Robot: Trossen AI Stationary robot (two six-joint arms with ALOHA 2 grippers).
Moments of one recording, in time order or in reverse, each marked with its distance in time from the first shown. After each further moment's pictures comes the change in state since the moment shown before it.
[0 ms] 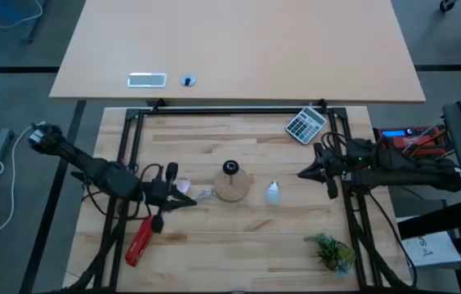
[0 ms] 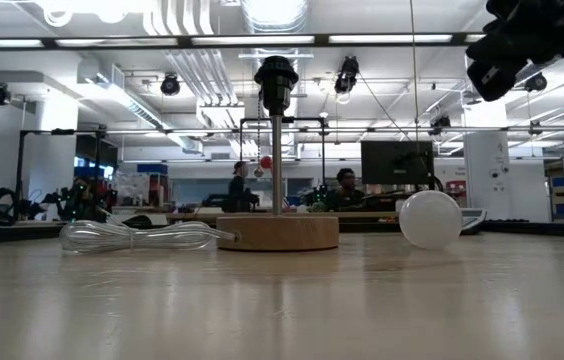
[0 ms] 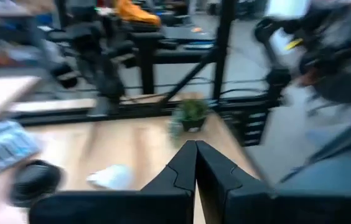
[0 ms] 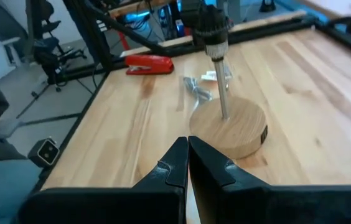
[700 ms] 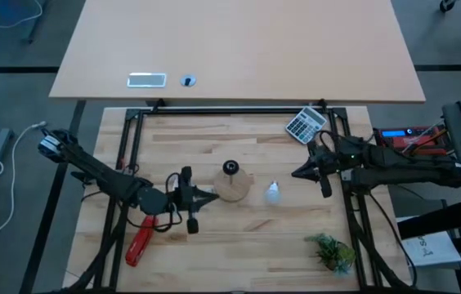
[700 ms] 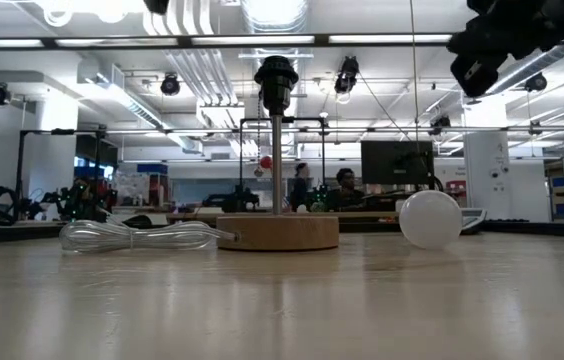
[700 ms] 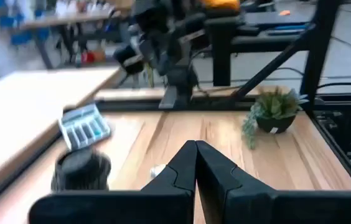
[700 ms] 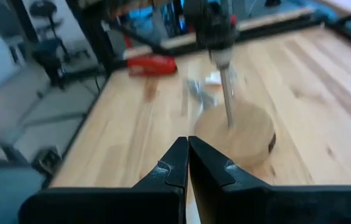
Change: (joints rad) left arm 0.003 0.295 0.004 0.245 -0.307 -0.057; right arm 0.002 0.150 0.040 0.075 -0.016 0.013
